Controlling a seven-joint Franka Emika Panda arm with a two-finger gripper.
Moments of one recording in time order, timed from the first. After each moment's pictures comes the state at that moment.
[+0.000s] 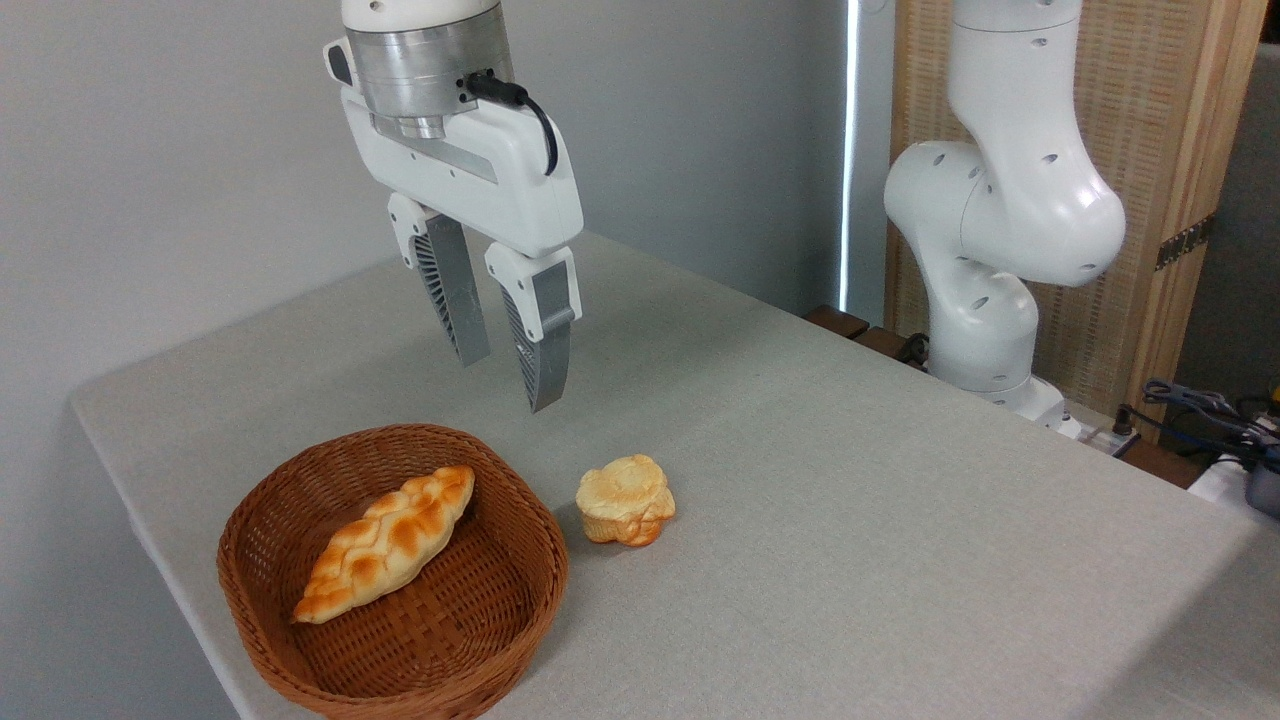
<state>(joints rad) -0.05 0.02 0.02 -1.60 -0.04 1.63 0.70</state>
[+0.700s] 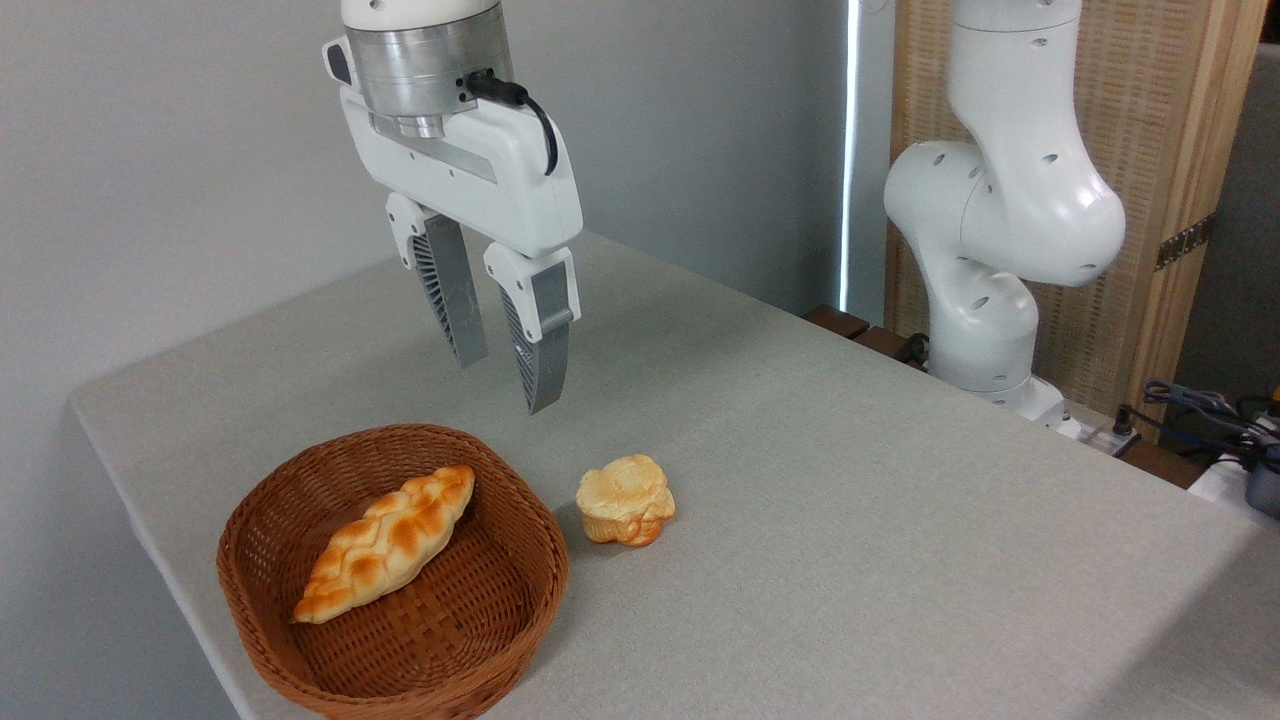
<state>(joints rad) -0.05 0.02 0.02 -1.60 -0.04 1.63 0.70</state>
